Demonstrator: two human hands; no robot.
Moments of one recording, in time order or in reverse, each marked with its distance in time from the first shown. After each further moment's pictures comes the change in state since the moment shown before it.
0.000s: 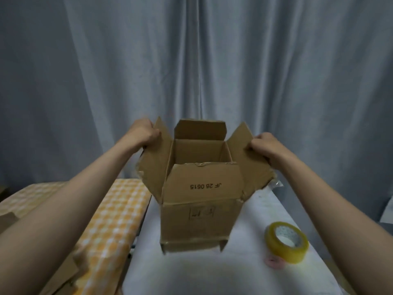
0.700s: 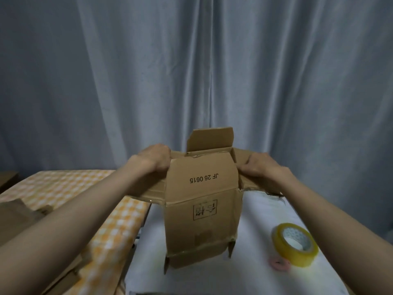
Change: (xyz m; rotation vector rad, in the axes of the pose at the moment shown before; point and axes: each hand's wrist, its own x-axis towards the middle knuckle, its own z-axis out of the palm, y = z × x) left_hand -0.018 -0.034 0.063 0.442 -0.283 0.188; right_hand 0.013 0.031 0.048 -0.794 -0.177 -0.119
